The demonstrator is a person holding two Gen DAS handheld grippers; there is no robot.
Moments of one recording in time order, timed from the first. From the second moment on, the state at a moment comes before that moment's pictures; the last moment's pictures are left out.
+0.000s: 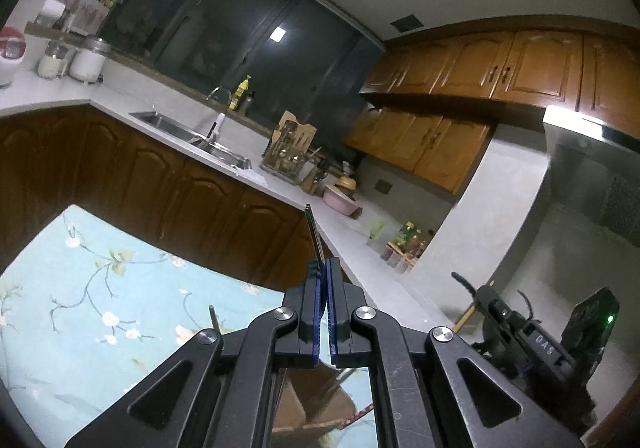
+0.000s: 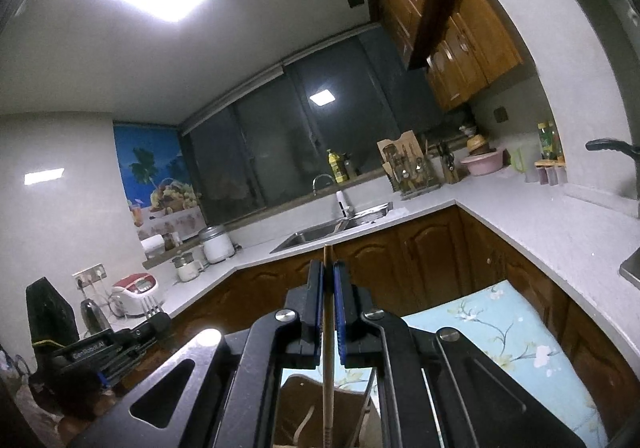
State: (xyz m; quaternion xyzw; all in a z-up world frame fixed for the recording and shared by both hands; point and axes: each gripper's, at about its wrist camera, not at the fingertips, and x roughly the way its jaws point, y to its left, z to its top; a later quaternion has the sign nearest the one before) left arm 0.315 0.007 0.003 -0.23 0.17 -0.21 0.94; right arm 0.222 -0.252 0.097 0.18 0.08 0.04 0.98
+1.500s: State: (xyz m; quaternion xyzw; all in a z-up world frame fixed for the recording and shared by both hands) left arm 0.356 -0.039 -0.038 -0.15 0.25 -0.17 0.94; right arm 0.258 -0.244 0.003 0.19 0.17 0.02 0.97
